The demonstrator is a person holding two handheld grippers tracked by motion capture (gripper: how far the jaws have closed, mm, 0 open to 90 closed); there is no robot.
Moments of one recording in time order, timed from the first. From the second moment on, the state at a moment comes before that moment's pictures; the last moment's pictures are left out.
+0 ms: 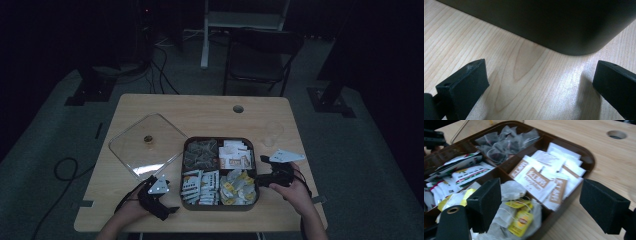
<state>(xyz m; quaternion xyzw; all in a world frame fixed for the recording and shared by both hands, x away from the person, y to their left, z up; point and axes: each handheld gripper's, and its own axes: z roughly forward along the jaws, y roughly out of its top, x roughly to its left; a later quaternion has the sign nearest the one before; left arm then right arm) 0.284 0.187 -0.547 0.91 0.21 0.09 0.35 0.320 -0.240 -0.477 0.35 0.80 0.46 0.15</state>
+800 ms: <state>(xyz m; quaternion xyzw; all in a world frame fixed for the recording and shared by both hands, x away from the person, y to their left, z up) 0.284 0.187 -0.547 0.91 0.21 0.09 0.35 0.332 -0.194 -0.504 0.28 0.87 0.39 0.13</state>
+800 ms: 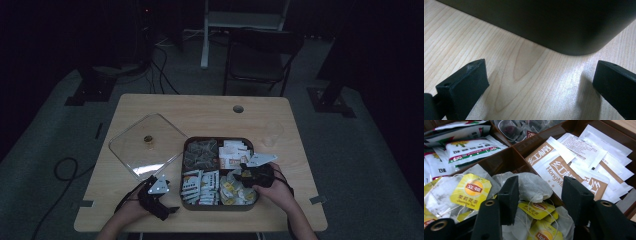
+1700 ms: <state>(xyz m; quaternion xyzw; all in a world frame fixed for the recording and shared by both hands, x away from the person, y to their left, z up) 0.284 0.187 -0.547 0.91 0.21 0.09 0.35 0.332 -0.205 -0.481 0.27 0.86 0.42 0.12</state>
